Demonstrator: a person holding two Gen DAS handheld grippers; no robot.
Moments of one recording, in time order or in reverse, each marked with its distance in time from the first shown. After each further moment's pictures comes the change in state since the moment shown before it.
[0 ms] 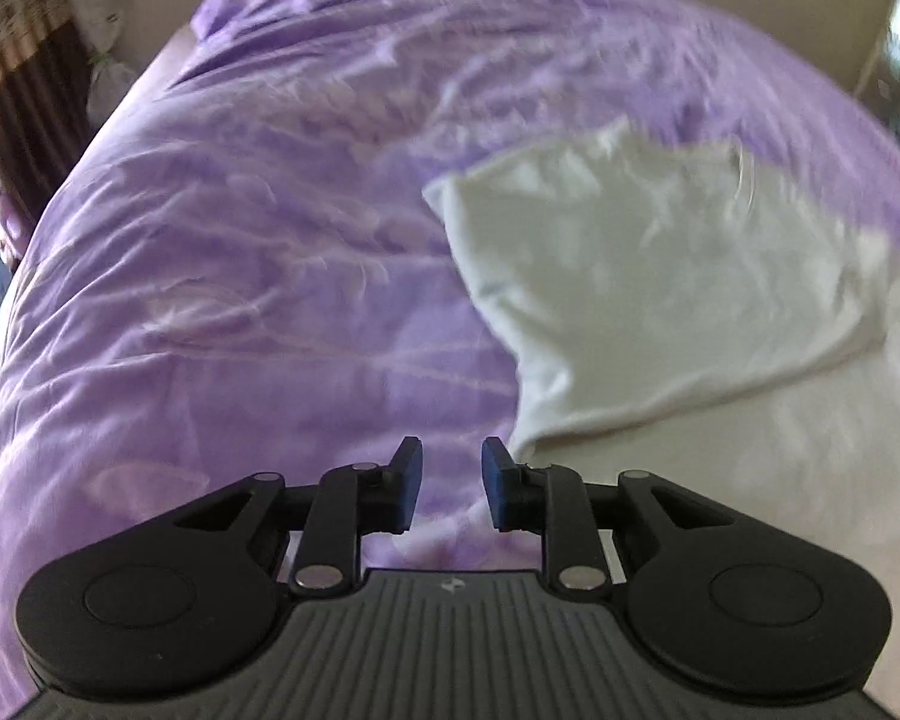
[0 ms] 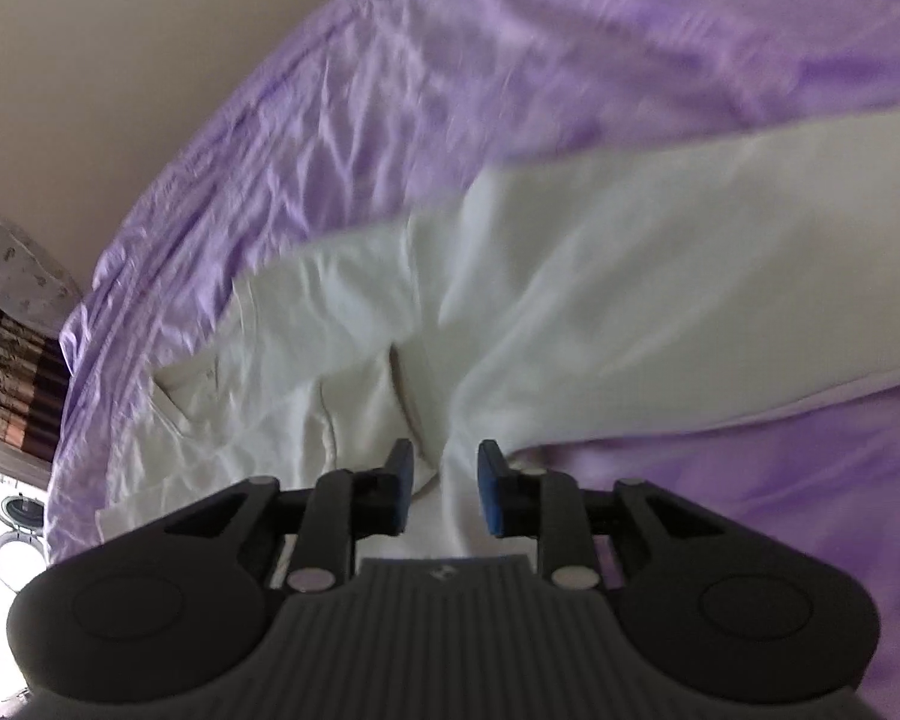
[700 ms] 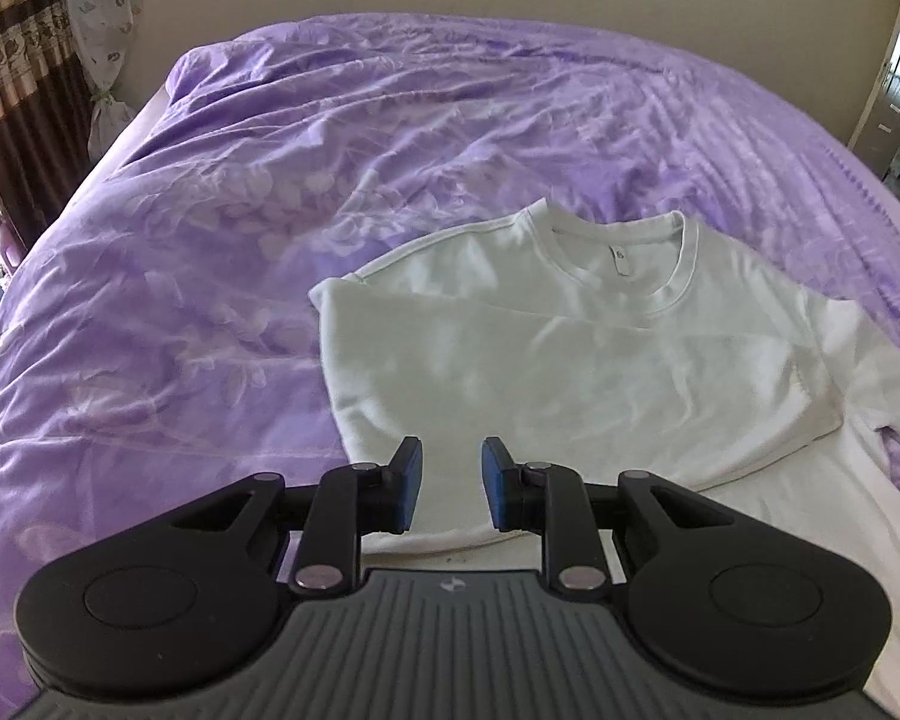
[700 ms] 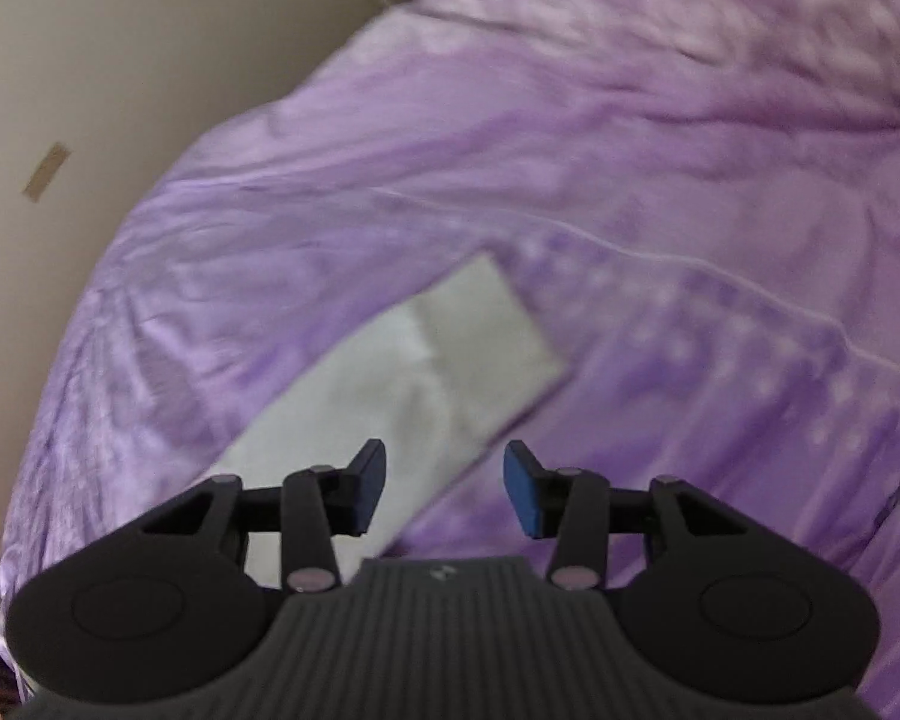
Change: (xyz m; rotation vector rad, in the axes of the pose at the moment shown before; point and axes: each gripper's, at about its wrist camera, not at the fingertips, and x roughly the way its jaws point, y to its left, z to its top) left arm 0.008 -0.096 0.047 -0.004 -0.071 0.034; right arm -0.156 -0.275 0.036 0.455 -0.301 -0.295
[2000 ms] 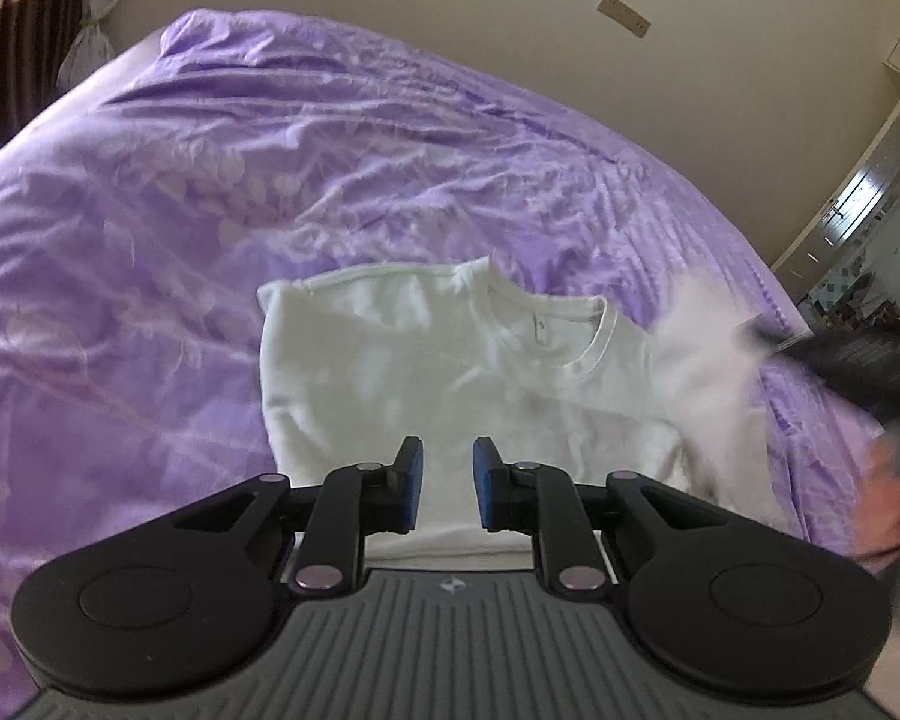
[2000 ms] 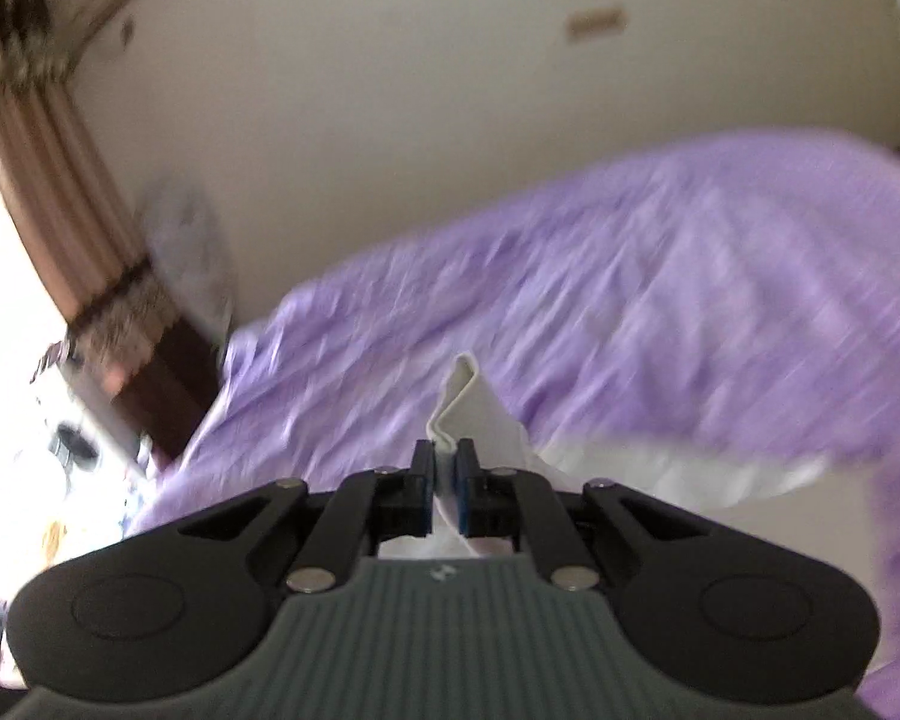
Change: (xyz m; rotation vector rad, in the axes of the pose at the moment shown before) left arm -0.018 0.043 -0.010 -0.229 -0.078 -0.274; right arm -0.034 0.447 -0.334 -0.855 0.110 0.610
